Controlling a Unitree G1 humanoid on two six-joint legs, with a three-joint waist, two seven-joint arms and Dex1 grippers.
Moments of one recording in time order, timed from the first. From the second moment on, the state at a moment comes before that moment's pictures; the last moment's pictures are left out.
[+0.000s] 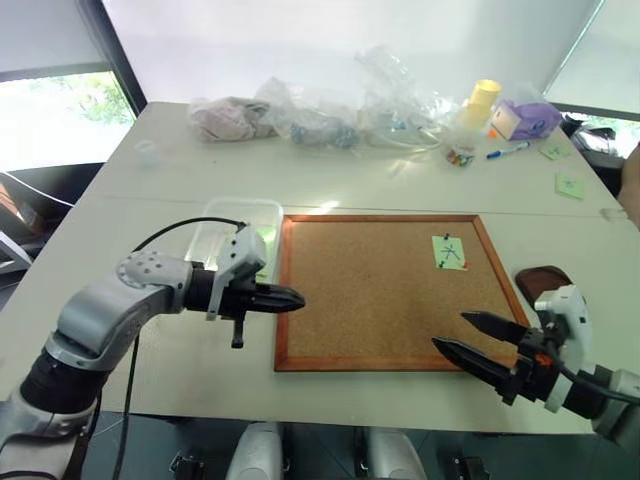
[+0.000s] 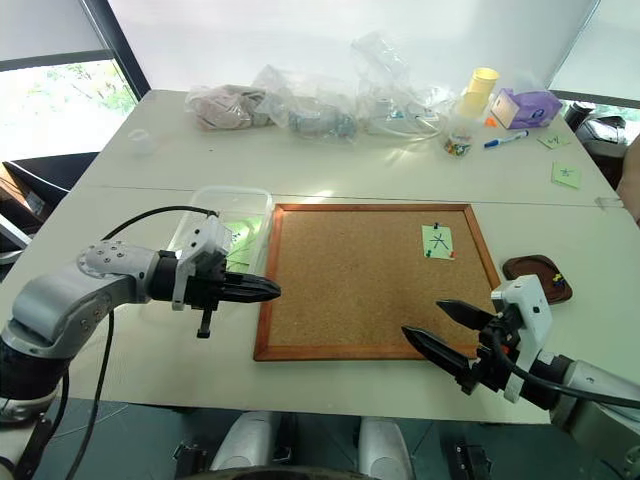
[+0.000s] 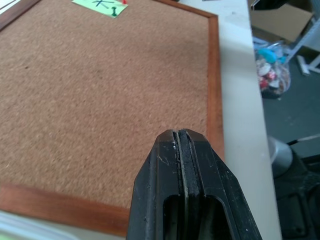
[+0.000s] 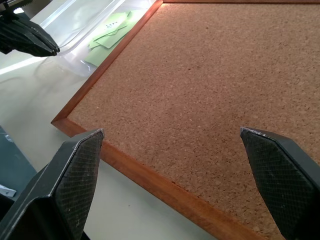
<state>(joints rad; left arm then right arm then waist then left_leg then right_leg) -0.41 0.80 -0.14 -0.39 -0.62 0.78 -1.06 0.47 -0.80 -0.60 -0.79 1.13 0.84 0.52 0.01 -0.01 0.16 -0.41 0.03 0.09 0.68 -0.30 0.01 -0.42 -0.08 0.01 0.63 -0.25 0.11</state>
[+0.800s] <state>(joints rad) -0.45 0.73 -0.15 -0.36 -0.59 0.76 -1.02 0.41 -0.73 -0.51 -0.81 0.95 0.75 0.41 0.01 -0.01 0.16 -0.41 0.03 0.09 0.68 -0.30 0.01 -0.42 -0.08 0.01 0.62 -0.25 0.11</state>
